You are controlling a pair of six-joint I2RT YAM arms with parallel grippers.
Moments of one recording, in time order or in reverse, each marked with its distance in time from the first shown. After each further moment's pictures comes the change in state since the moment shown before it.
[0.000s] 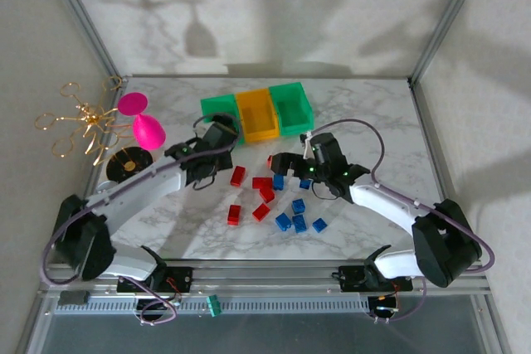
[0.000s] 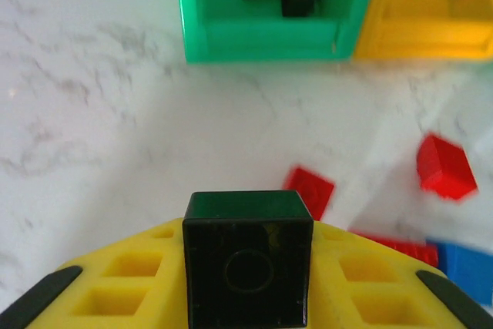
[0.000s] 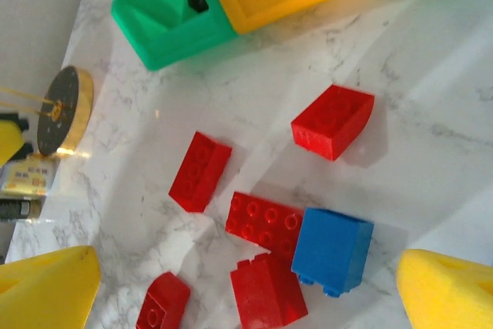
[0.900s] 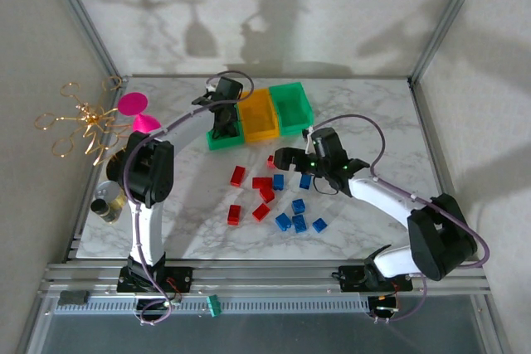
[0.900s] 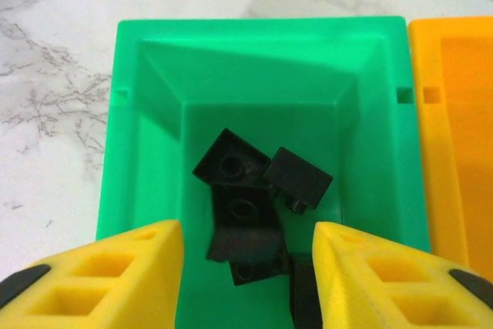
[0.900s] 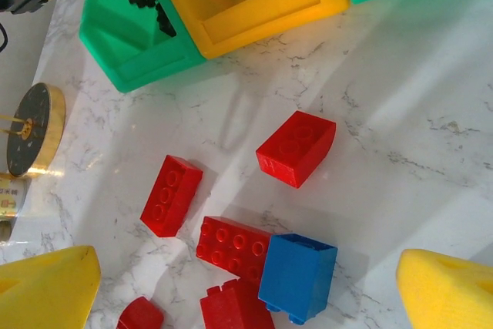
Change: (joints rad) left arm 0.219 0.624 0.537 0.154 -0.036 0.244; right arm -0.030 0.050 0.047 -0.033 0.030 -0.037
